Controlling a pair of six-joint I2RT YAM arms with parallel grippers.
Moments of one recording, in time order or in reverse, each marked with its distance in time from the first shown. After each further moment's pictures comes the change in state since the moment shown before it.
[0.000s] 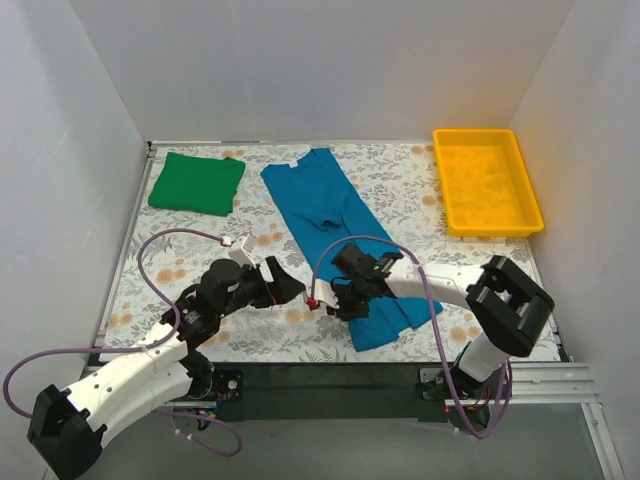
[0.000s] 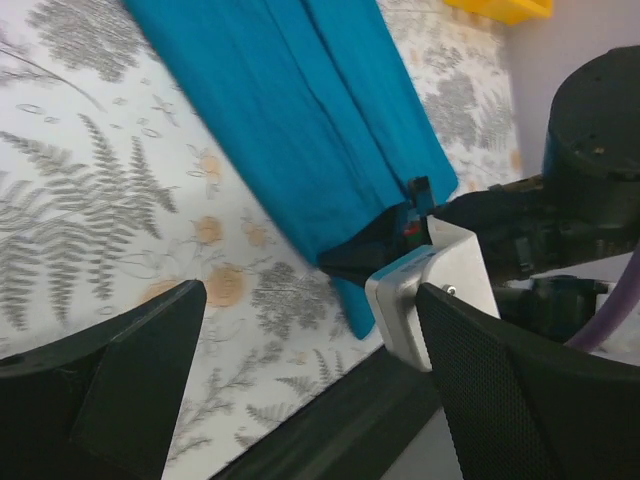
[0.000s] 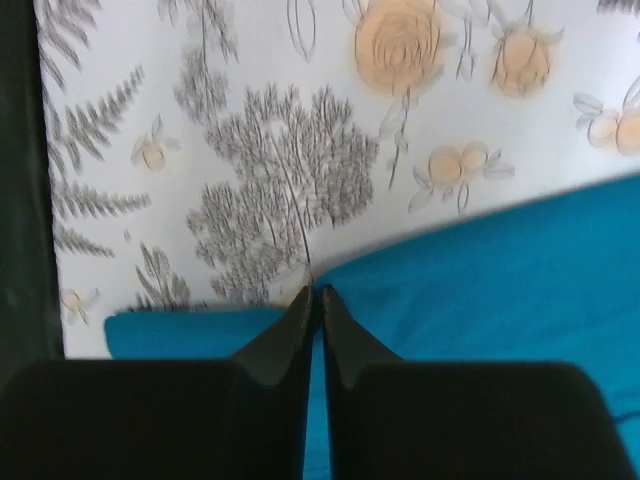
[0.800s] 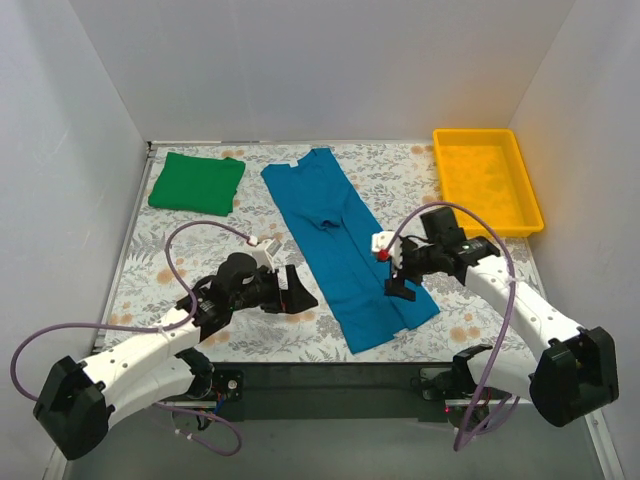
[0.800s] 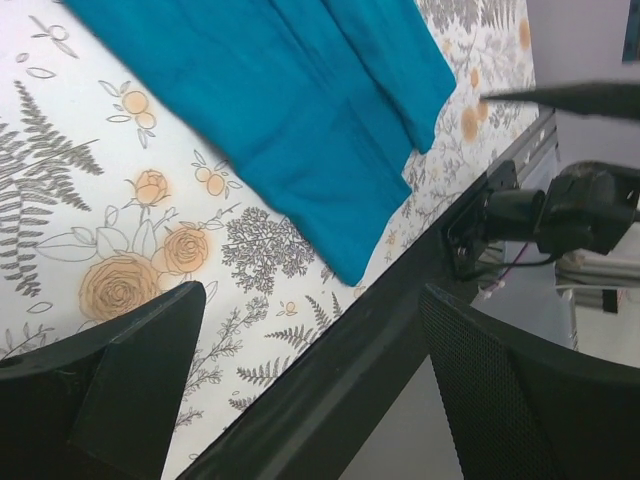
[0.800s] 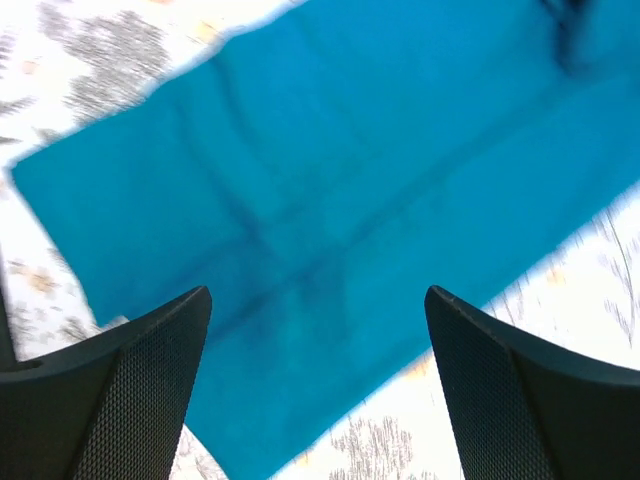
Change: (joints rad) left arm -0.014 0.145 0.040 -0.005 0.169 0.101; right arm -0.468 -0.415 0.002 -0.248 -0.224 -0.198
